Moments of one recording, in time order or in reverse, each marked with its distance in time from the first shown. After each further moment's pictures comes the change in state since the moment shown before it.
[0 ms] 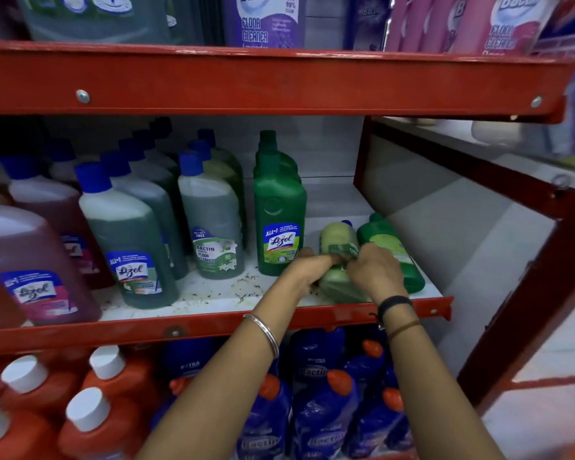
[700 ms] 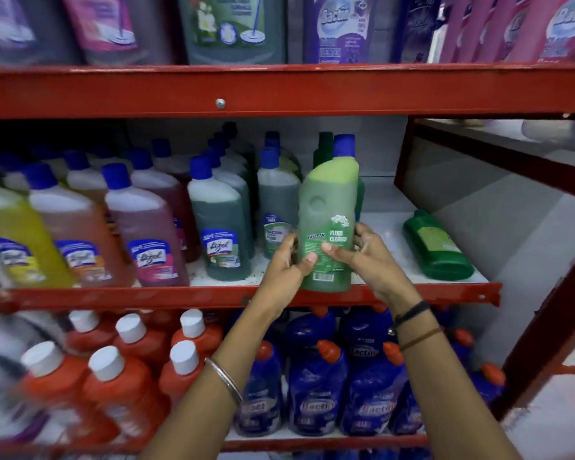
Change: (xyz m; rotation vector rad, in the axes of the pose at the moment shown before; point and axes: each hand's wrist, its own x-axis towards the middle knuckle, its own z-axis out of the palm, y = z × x) left_hand -0.114 -0.054 -0.115 -0.097 0.105 0.549; right_hand -0.073 -0.058 0.033 1.042 -0.296 -0.401
